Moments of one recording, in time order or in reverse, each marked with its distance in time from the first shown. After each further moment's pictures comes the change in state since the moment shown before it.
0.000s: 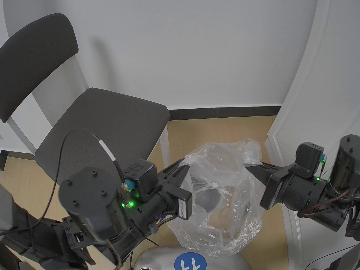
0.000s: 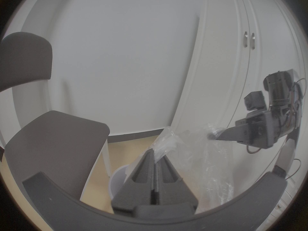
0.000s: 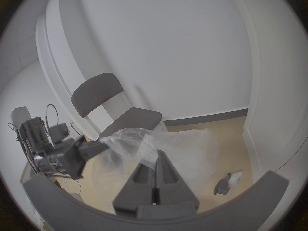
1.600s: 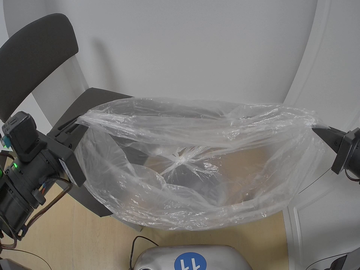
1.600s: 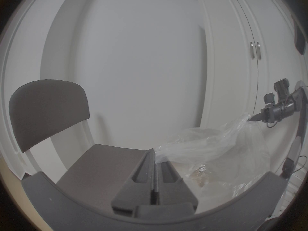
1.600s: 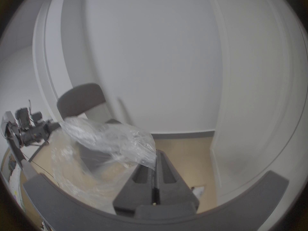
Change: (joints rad) left arm 0.193 -0.543 0.013 0.398 0.012 0.209; right arm -0.126 -0.356 -0.164 0.447 -0.091 -0.171
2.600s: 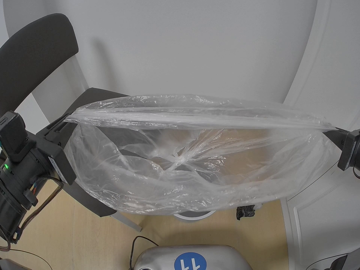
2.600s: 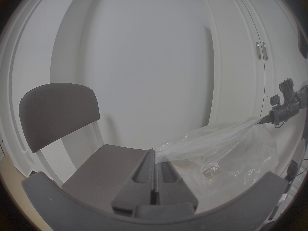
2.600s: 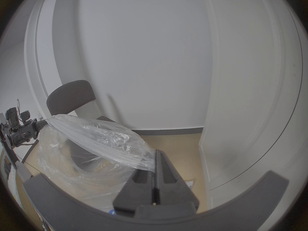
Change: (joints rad) left arm -0.037 -0.042 -0.003 0.021 0.118 0.012; right arm -0.030 -0.020 -0.084 0.187 -0.083 0.022
